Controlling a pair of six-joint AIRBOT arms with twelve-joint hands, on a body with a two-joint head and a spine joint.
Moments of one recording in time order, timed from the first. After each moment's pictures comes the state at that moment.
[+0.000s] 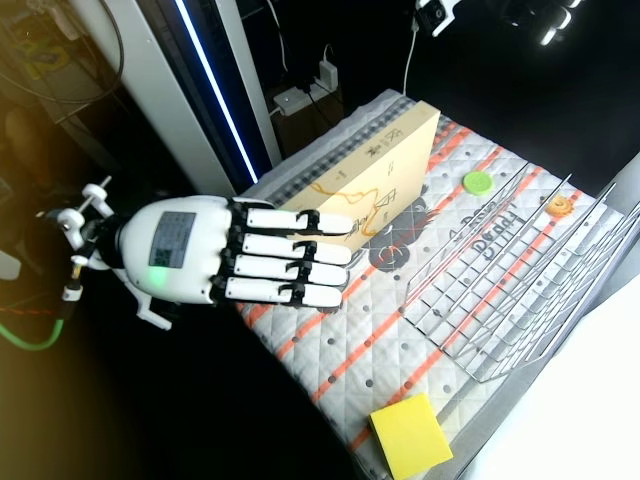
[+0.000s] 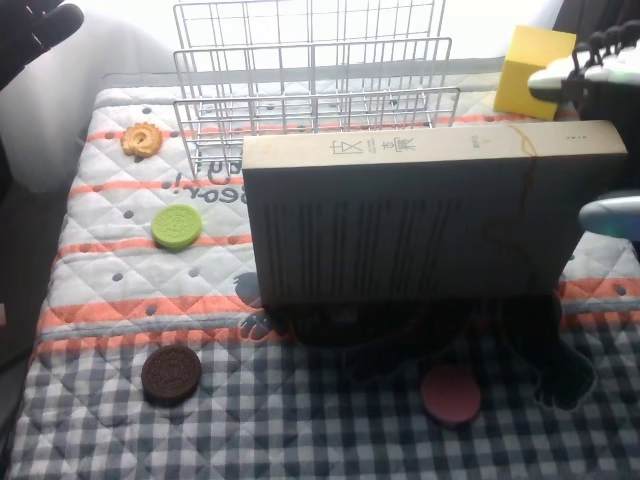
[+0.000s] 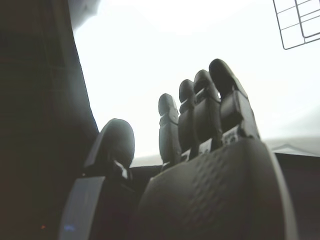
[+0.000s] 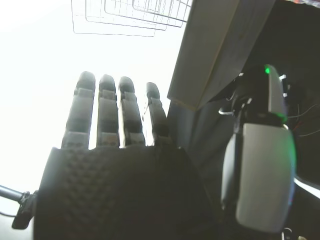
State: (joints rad) left arm 1.09 -0.70 0.97 -0.18 -1.25 0.01; right arm -0.81 -0.79 1.11 -0.13 1.01 -0.58
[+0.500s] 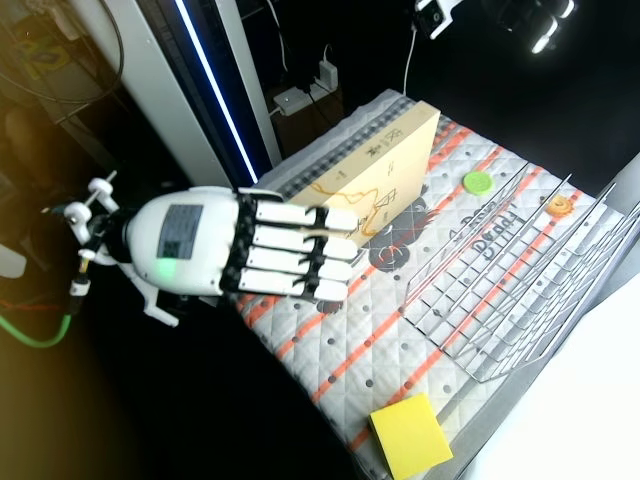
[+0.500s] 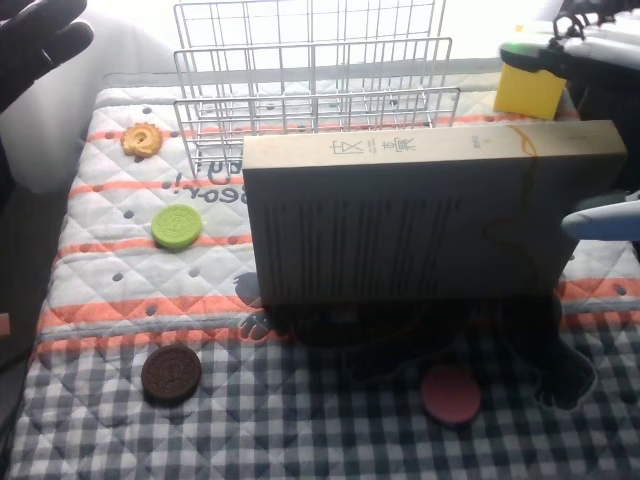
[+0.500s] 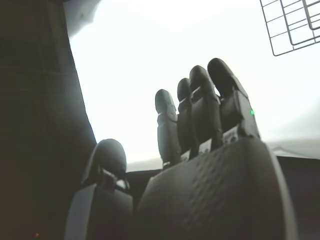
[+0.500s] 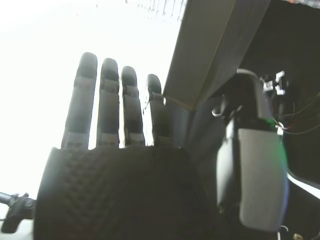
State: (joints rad) left arm 1.09 -0.71 0.97 -0.17 -1.22 0.01; right arm -0.72 -0.80 1.12 -0.23 1.01 -0.56
